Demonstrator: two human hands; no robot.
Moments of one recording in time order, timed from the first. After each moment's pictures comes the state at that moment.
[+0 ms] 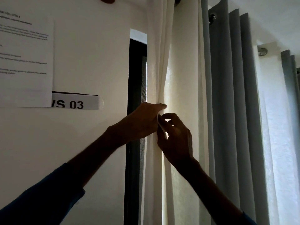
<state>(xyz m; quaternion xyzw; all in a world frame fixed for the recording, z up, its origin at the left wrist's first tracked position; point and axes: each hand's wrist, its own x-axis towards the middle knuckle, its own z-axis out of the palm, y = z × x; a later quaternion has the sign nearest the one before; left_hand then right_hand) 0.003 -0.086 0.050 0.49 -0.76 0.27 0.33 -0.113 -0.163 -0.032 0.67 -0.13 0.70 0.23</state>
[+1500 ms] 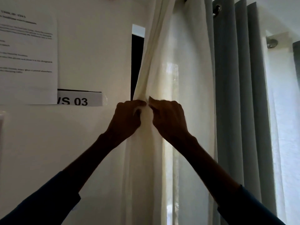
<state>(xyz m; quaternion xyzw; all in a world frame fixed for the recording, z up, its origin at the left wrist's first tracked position) 0.044 -0.077 0.022 0.52 -0.62 0.36 0.47 -0.106 -0.133 0.020 0.72 -0.11 0.64 0.24</state>
